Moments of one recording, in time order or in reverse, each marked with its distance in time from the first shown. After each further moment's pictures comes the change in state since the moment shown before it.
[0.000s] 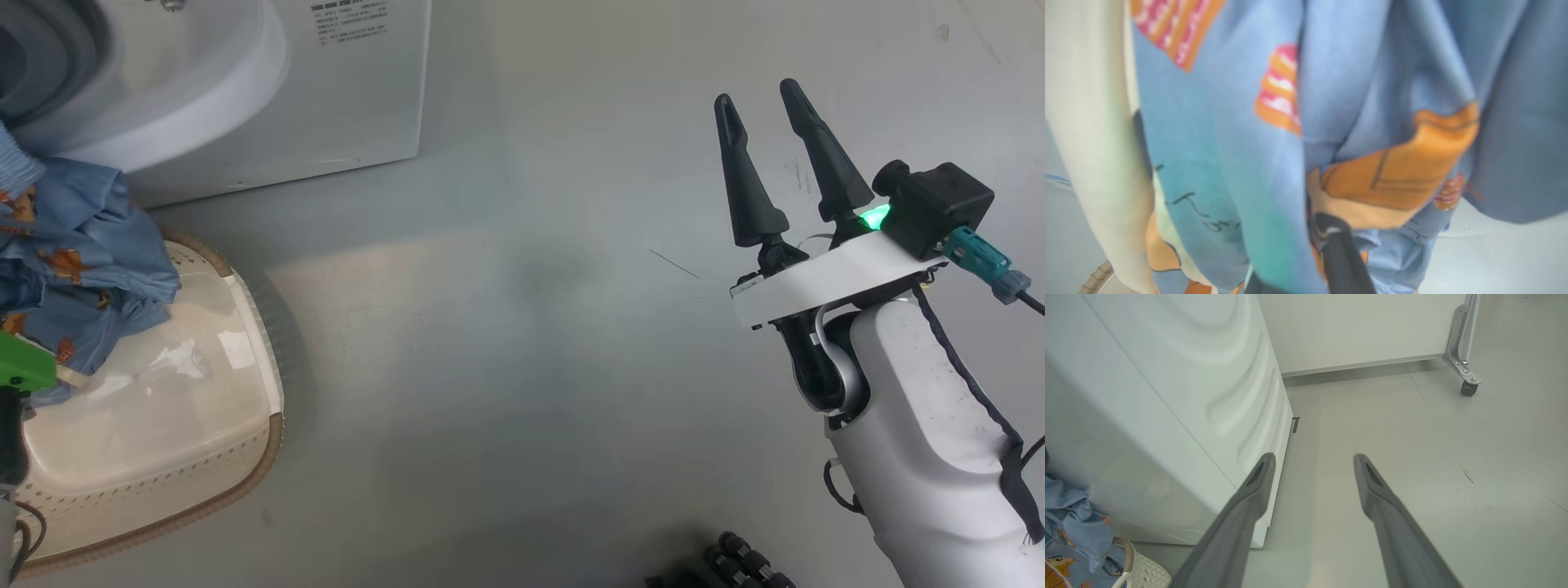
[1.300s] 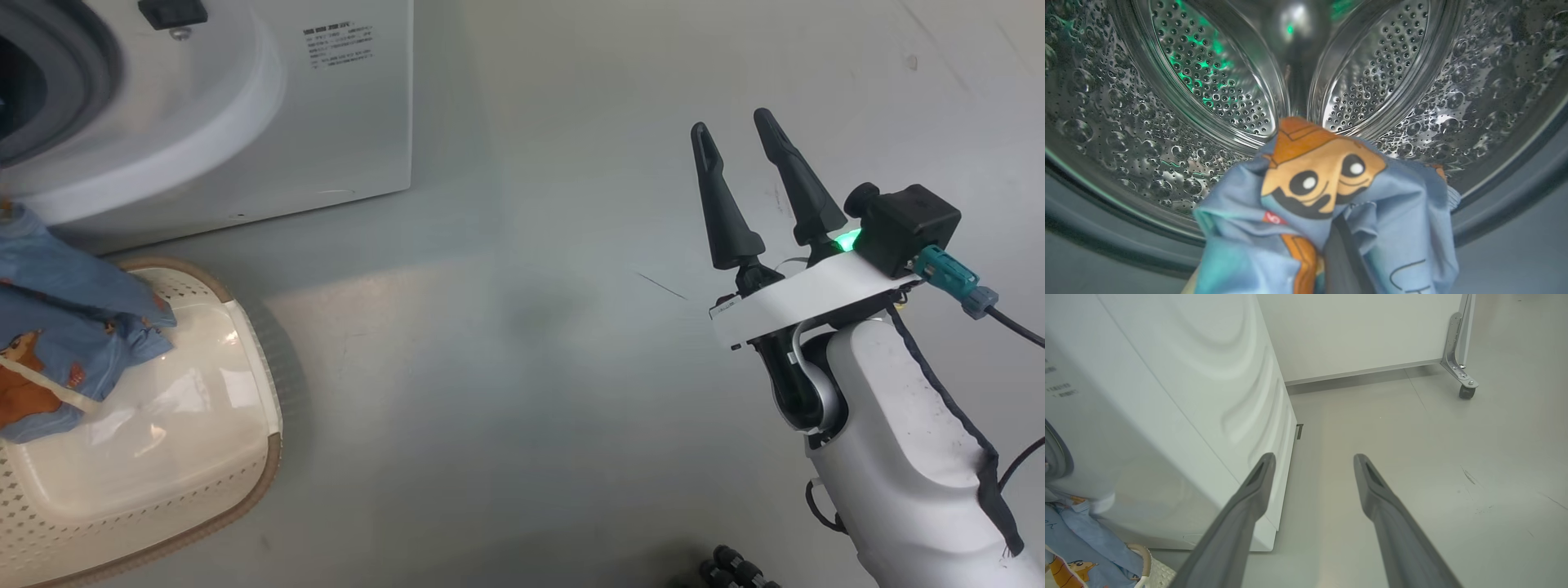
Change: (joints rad) left arm -0.126 0.204 0.031 -0.276 -0.042 0.000 0.041; right arm 0.025 0.026 0.023 0.019 0.014 0.000 0.000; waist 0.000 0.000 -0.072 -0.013
